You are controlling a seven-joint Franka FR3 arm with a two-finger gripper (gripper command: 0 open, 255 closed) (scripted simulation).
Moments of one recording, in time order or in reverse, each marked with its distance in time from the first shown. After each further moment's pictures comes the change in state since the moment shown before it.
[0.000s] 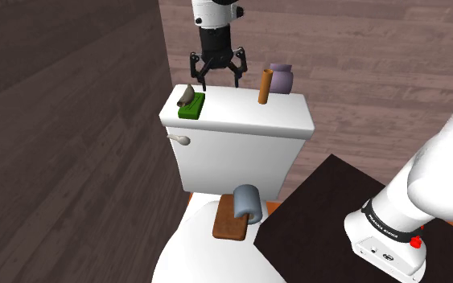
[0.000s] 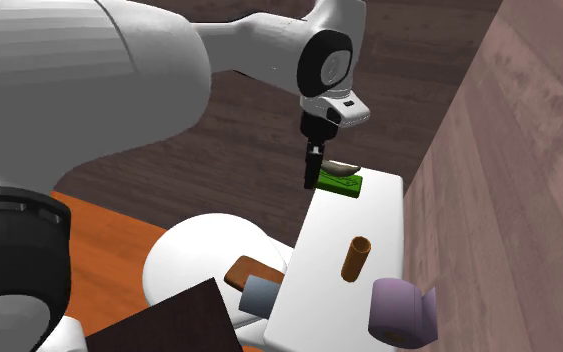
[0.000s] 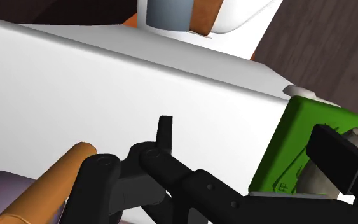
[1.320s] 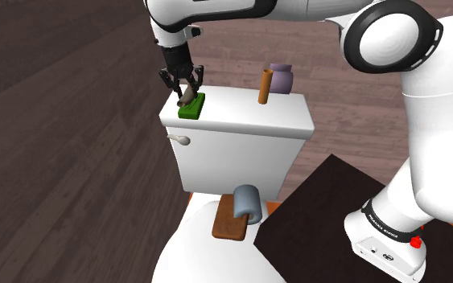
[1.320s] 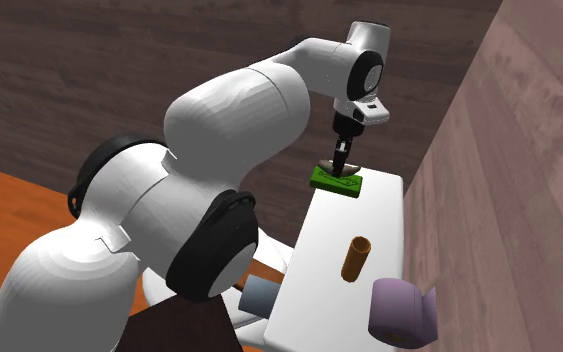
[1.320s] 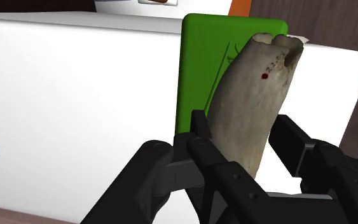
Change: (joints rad) arm 0.143 0.519 -0.038 0.586 -0.177 -0.113 0.254
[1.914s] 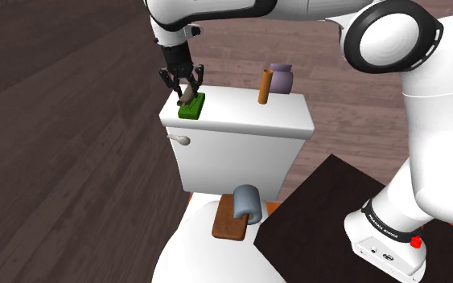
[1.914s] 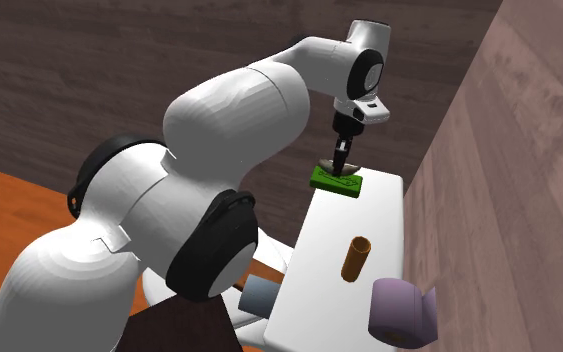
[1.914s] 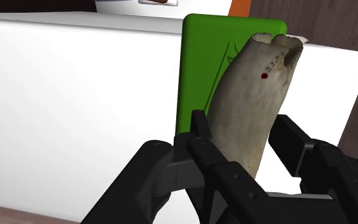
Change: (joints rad) arm 0.001 -0.001 0.000 0.005 0.000 -0.005 -0.001
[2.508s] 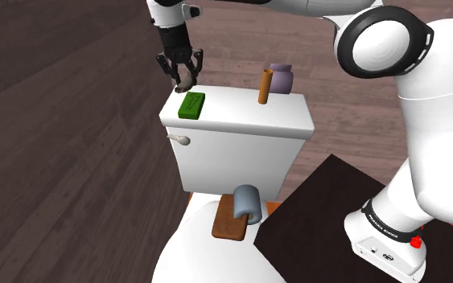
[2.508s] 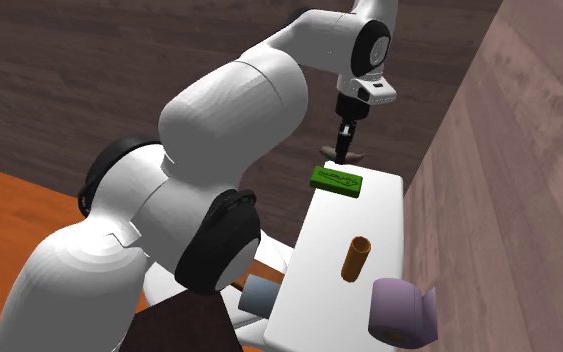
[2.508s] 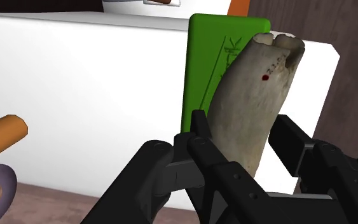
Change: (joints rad) arm 0.028 0.036 -0.004 0.179 -0.008 -0.139 -0.014
